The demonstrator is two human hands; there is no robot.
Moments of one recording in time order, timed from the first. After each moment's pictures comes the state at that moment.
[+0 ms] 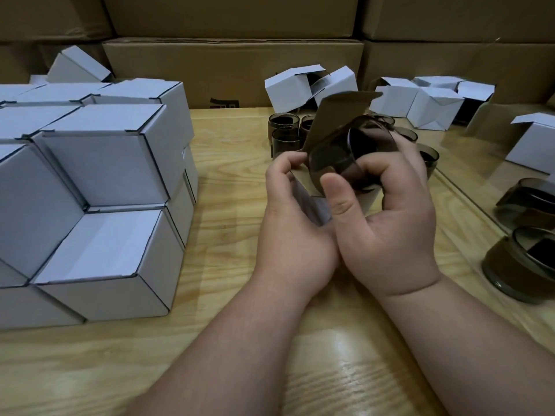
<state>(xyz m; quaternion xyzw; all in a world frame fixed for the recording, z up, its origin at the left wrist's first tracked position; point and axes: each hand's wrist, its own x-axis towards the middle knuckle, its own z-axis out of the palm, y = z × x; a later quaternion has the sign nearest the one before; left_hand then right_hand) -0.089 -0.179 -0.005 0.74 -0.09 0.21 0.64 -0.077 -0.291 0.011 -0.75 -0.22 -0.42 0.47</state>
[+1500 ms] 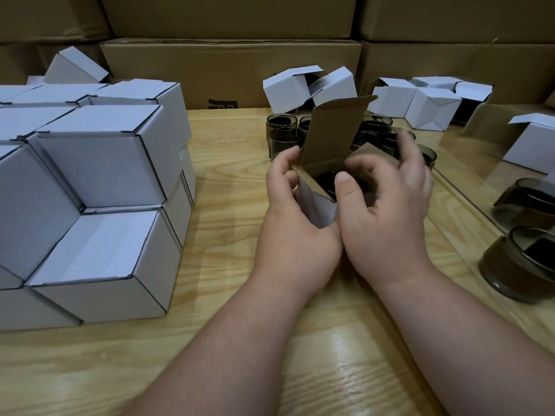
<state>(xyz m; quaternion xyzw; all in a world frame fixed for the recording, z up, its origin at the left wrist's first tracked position) -0.086 -0.183 -0.009 0.74 -0.05 0.17 0.64 -0.069 -0.289 0.008 -0.84 -0.04 -0.31 0.43</state>
